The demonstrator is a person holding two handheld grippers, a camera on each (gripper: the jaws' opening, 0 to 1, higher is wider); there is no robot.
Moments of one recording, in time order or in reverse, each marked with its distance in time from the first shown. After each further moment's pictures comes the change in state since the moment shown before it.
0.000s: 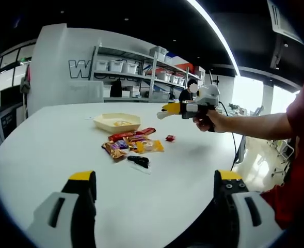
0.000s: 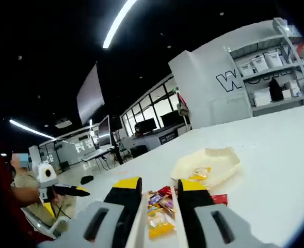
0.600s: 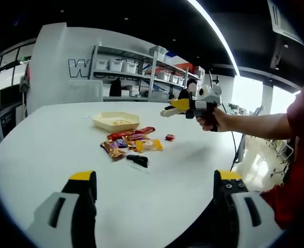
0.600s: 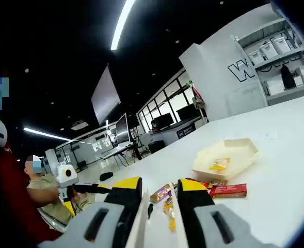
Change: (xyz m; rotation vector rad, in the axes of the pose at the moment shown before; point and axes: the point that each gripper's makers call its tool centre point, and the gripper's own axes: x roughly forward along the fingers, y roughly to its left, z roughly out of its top) left arm 0.004 -0.001 -0.004 -0.006 0.008 -0.007; right arm -0.004 0.022 -0.025 -0.030 0.109 0.066
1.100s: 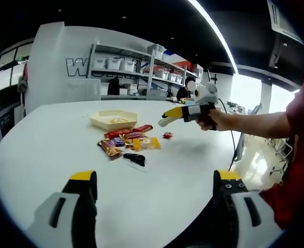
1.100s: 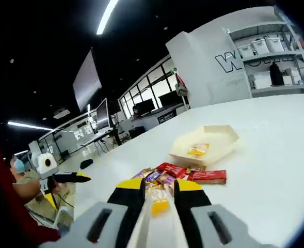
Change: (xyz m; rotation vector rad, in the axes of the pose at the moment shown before) left arm 0.001 -0.002 -0.003 0.008 0.016 -0.006; right arm -0.011 -0.057 -0.015 -0.055 0.094 -0.246
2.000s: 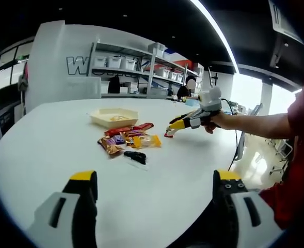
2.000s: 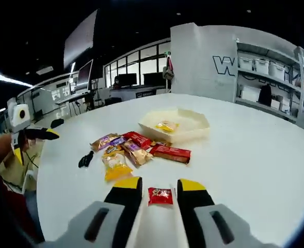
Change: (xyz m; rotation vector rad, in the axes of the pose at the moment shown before) left arm 0.006 -0.001 -0.002 -0.001 0.009 -0.007; right arm -0.014 -0.036 -0.046 -0.137 0.205 -0.176
